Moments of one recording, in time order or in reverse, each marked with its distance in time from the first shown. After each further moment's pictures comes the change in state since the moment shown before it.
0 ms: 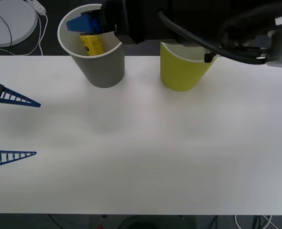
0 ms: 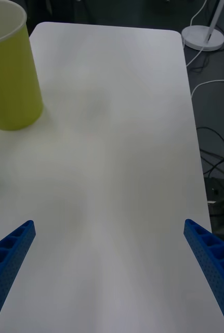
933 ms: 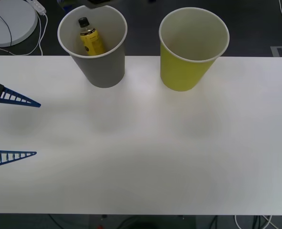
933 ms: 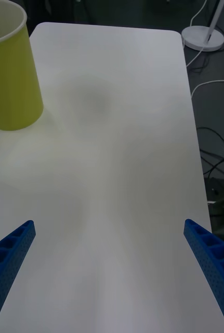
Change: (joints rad) right arm -0.273 0.423 0.017 0.531 -0.239 0.502 0.277; left arm 0.000 0.000 0.000 0.000 0.000 0.000 0.000
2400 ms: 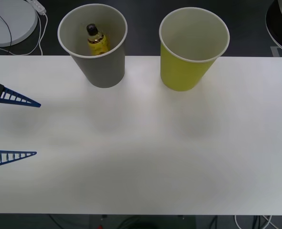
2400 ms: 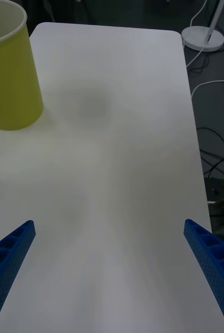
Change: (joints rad) right arm -0.205 0.431 0.127 0.776 -0.112 -0.023 0.076; left arm 0.000 0.000 0.000 0.000 0.000 0.000 0.000
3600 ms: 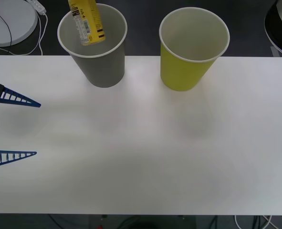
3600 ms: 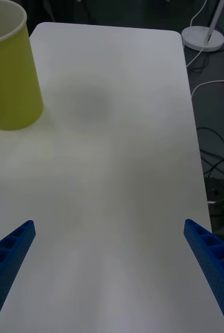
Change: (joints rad) right arm 0.015 0.000 -0.003 -0.005 0.028 -0.015 0.021; left arm 0.000 0.000 0.000 0.000 0.000 0.000 0.000
